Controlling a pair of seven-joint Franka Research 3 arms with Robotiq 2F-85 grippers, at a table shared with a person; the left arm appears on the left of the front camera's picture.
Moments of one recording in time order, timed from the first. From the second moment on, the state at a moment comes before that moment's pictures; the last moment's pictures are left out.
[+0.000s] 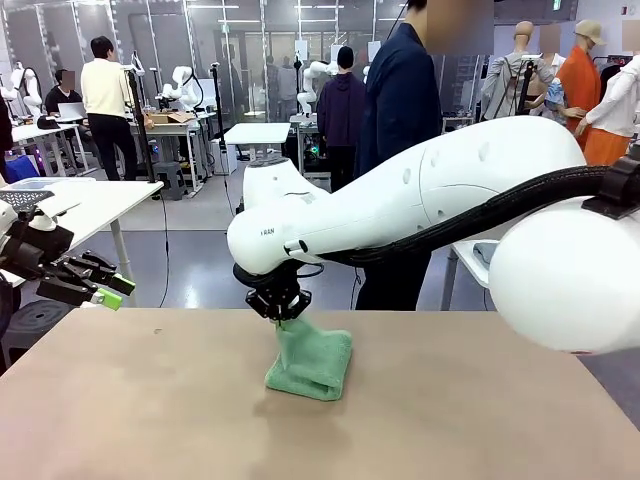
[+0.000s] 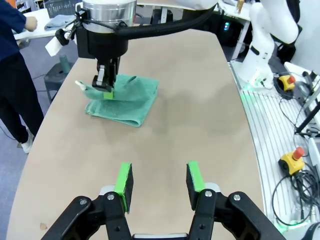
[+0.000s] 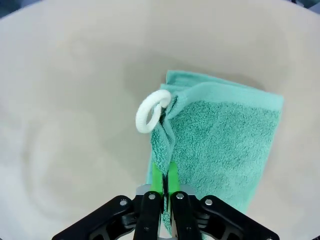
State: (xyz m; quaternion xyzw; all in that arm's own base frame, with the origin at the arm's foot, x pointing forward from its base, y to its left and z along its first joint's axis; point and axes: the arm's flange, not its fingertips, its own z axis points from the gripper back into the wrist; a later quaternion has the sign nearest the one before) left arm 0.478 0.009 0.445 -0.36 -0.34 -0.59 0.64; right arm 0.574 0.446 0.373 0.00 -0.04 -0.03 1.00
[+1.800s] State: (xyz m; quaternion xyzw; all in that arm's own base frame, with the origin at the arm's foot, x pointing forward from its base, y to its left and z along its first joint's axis) left arm 0.478 0.009 0.445 -0.36 -0.34 -0.59 0.64; right arm 0.490 0.279 0.355 0.06 -0.09 -0.05 0.99
